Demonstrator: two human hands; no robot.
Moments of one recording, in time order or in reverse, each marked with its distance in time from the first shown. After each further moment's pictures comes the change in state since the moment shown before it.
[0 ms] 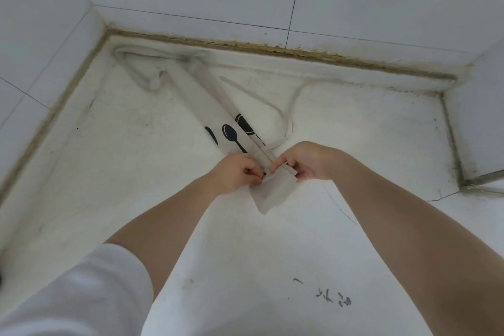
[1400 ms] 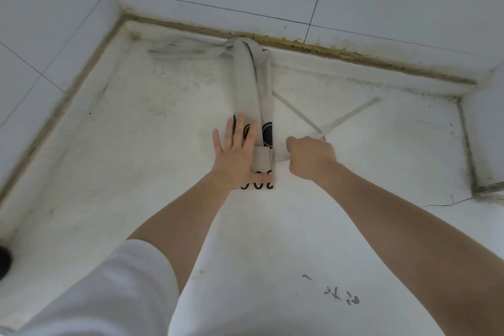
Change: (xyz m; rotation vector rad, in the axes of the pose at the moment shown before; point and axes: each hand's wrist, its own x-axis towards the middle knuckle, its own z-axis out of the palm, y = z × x) left_hand -0.010 -0.004 0.001 0.604 0.229 -0.162; right_hand 0.004 -0.002 0.033 -1.274 0.600 -0.231
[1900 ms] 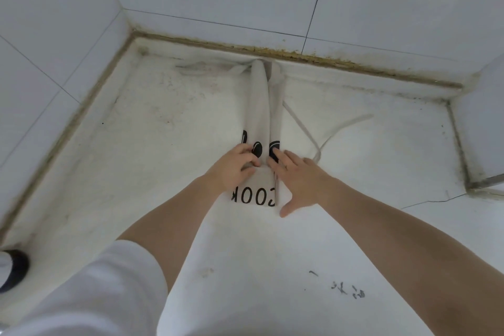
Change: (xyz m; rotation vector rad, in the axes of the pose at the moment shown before) left_hand -0.014 -0.029 -0.005 -0.533 -0.059 0.146; right_hand -0.020 -0.008 0.032 -0.174 -0.130 -0.346
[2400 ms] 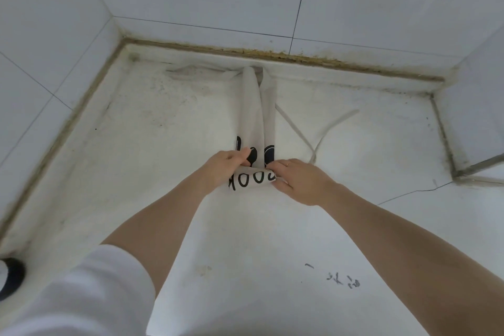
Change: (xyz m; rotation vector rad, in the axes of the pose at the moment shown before) left_hand -0.011 0.025 -0.015 -0.360 -0.056 -0.382; right_hand -0.022 0.002 0.011 0.358 0.238 -0.023
